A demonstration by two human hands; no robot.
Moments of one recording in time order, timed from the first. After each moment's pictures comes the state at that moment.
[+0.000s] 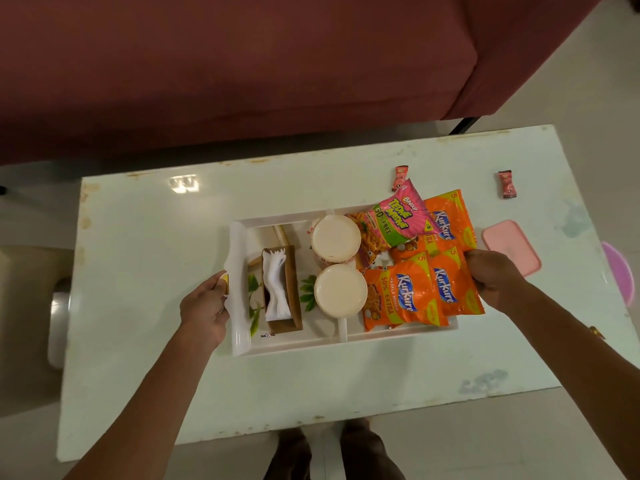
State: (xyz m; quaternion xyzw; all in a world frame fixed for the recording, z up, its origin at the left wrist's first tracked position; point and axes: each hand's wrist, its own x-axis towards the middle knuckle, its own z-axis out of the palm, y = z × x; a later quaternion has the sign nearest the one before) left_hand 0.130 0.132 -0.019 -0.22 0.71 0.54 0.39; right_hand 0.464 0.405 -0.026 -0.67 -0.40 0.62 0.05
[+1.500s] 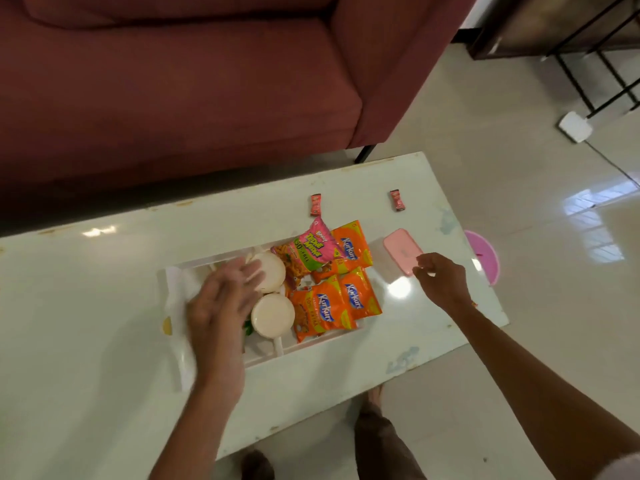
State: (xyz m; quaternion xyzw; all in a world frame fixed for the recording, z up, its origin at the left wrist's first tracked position) left_hand 0.241 0.187 0.129 0.09 0.60 0.67 0.43; right_hand 0.530 0.377 0.061 -0.70 -0.66 0.26 0.05
